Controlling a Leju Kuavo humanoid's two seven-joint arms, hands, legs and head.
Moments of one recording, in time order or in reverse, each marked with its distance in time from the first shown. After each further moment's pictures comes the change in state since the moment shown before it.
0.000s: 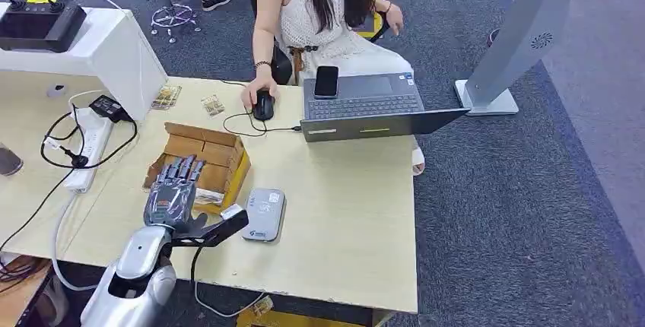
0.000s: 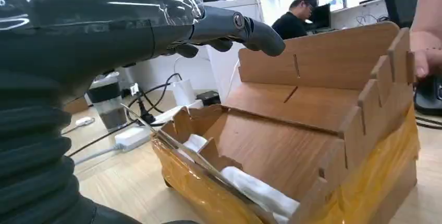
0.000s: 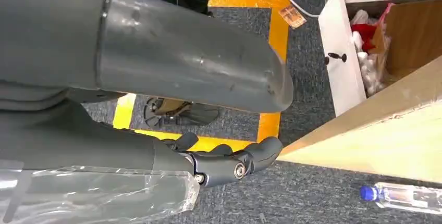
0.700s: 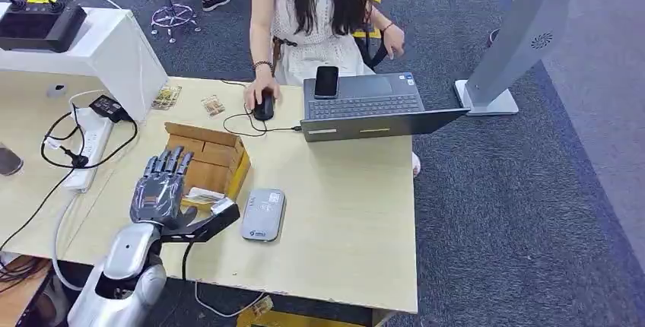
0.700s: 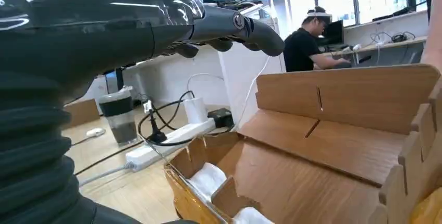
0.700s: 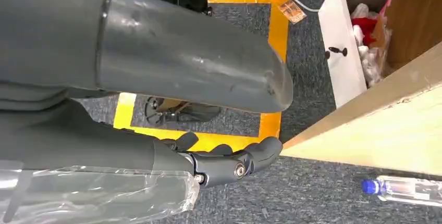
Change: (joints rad) left arm 0.001 0.034 0.003 -0.072 0.005 0.000 0.048; right arm 0.004 -0.005 0.000 0.000 -0.009 -0.009 -0.006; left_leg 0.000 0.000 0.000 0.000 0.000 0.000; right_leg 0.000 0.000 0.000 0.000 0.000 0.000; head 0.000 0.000
